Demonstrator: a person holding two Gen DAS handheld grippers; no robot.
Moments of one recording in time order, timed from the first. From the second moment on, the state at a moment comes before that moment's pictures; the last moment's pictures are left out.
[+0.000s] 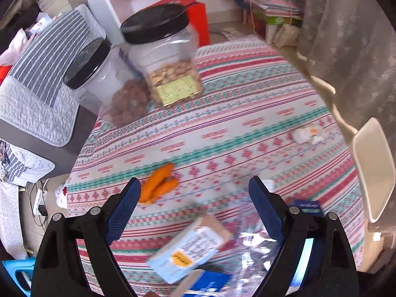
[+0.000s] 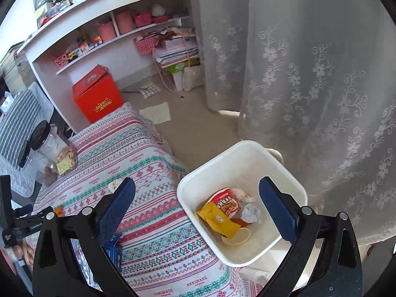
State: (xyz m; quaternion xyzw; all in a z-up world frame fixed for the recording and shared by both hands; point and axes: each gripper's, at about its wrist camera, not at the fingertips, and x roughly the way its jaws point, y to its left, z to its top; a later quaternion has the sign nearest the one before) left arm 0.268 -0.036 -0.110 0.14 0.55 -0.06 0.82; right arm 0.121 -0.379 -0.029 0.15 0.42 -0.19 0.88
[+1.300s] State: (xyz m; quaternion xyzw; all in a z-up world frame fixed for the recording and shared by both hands) left arm 0.171 0.115 -0.008 -0.20 0.41 -0.04 0.89; right arm 0.183 -0.311 -0.084 0.13 0.49 -0.13 0.85
